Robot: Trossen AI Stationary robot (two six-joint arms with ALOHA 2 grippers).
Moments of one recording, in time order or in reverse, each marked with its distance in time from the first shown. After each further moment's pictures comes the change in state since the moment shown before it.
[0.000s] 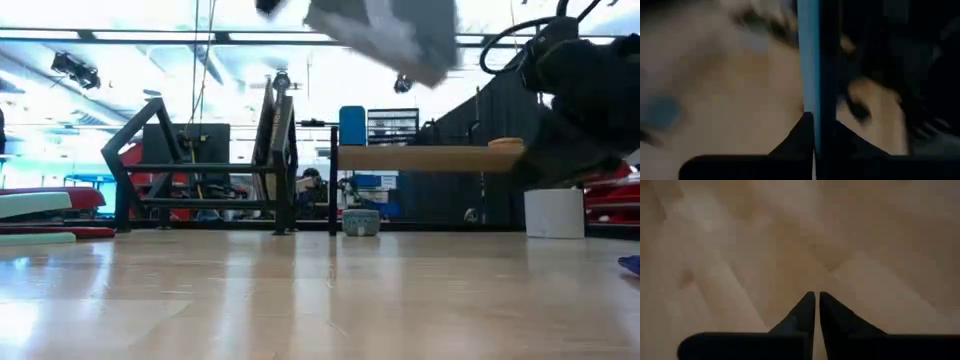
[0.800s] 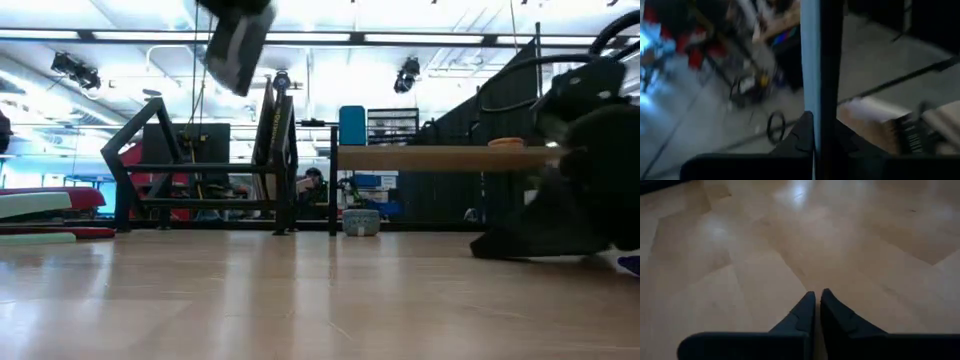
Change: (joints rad) left arm 0.505 -0.107 0.150 -0.744 -0.629 -0.177; right arm 0.063 0.445 0.003 0.674 0.106 -0.222
